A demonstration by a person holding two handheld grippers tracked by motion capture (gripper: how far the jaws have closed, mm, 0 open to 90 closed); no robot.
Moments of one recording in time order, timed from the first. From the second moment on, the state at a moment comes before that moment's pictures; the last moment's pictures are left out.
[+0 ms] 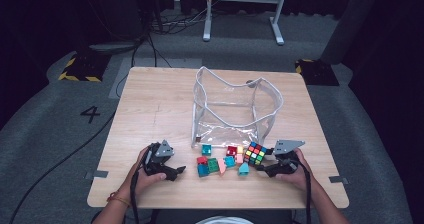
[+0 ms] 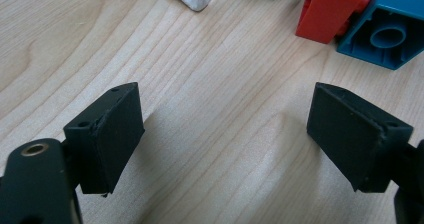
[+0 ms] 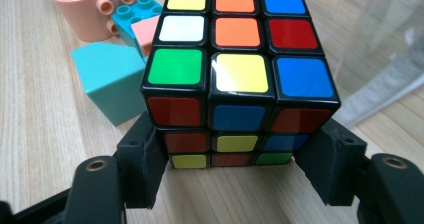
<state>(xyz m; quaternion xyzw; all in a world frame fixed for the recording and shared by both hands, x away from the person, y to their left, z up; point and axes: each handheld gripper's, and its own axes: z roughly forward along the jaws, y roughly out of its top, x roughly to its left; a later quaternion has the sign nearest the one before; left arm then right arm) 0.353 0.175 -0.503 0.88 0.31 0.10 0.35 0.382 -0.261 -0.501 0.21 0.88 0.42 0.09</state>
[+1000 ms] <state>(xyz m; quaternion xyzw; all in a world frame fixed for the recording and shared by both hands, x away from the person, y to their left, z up) 0.357 0.175 -0.503 0.88 0.30 0.10 0.35 0.374 -0.315 -0.484 0.25 0.87 0.41 0.12</state>
